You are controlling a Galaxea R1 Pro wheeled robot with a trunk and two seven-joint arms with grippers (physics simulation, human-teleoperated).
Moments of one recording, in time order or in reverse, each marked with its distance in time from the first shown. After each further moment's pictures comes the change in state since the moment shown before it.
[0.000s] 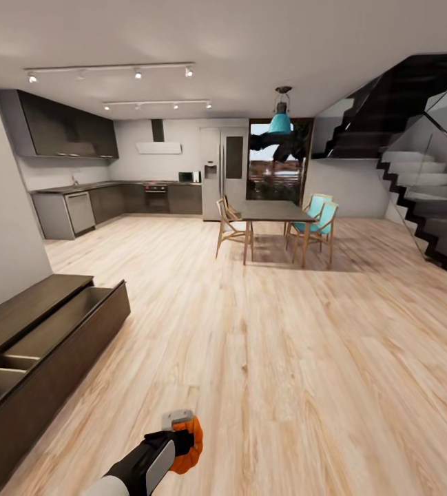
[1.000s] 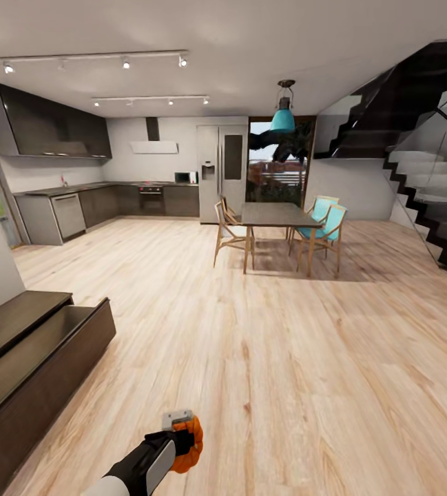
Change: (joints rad) left arm 0.000 -0.002 -0.001 0.002 0.000 -0.008 0.001; right arm 0.000 -0.002 -0.058 0.000 0.000 0.004 0.001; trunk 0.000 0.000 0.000
